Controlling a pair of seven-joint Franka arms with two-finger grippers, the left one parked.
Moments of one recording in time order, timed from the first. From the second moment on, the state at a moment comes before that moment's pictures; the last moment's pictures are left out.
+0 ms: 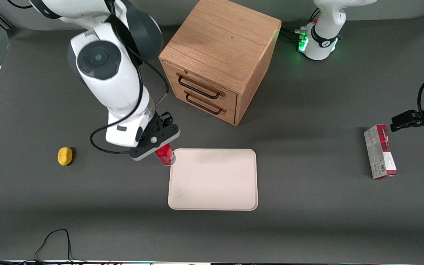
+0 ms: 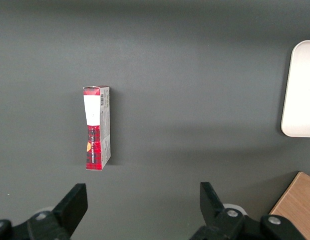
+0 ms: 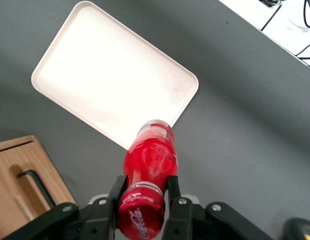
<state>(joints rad) 0.46 0.59 0.11 -0.97 -0.11 1.60 -0.01</state>
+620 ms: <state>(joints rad) 0.42 0.86 0.11 -0.97 -0.11 1.86 -0.01</state>
